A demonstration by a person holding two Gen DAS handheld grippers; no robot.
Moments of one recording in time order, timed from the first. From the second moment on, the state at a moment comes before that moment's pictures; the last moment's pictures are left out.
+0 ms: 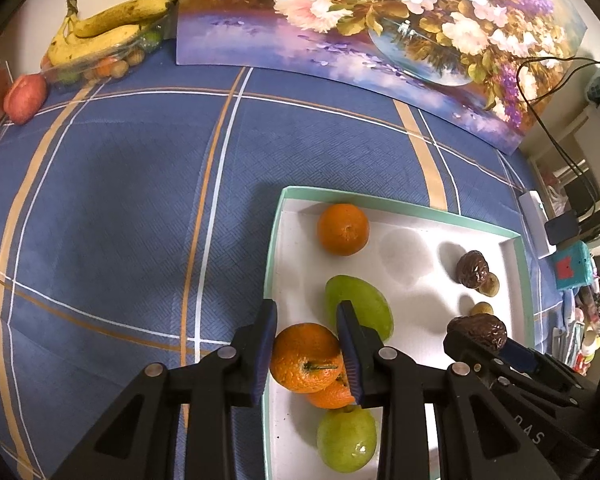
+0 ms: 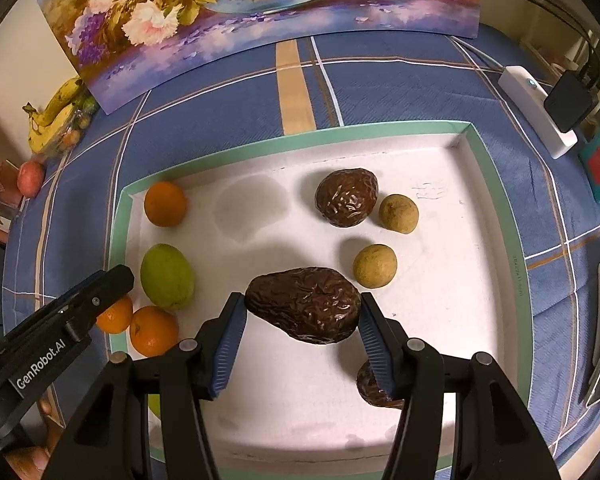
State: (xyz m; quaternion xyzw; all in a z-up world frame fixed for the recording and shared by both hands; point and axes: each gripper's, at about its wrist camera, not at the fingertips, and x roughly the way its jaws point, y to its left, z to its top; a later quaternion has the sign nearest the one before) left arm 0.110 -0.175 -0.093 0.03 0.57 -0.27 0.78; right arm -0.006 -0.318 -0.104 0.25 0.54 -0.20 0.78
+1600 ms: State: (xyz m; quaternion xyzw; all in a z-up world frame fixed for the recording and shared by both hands) left arm 0.114 -0.107 -0.075 0.05 0.50 -0.18 0.85; right arm -0.005 -0.304 -0.055 0.19 0.49 -0.23 0.82
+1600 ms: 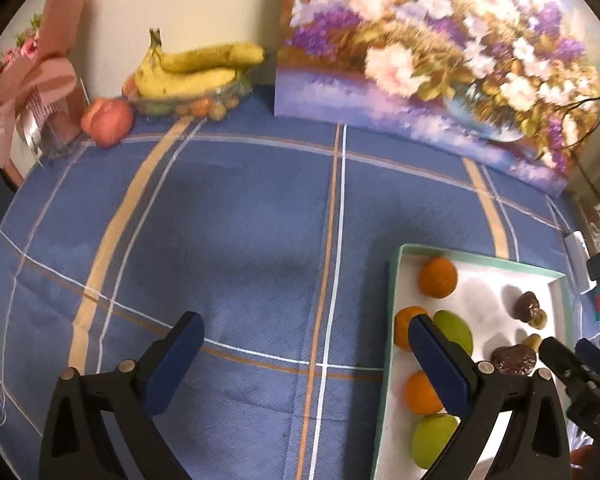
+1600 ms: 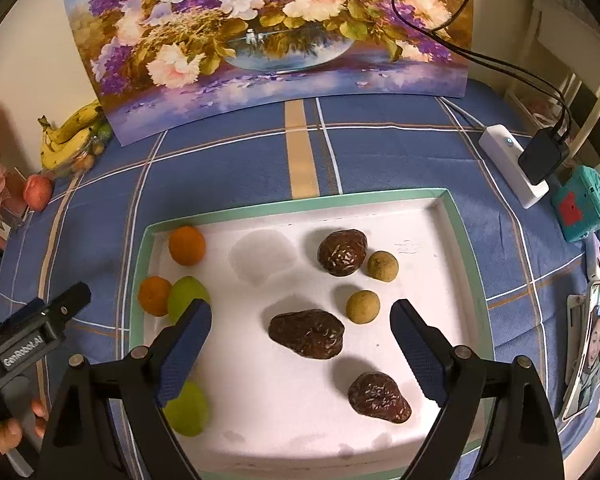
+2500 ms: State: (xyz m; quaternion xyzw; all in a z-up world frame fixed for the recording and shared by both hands) left arm 0.035 -0.053 -0.023 0.13 0.47 -0.13 0.86; right arm -0.054 -0.243 -0.042 0.15 0.49 -0.24 0.83
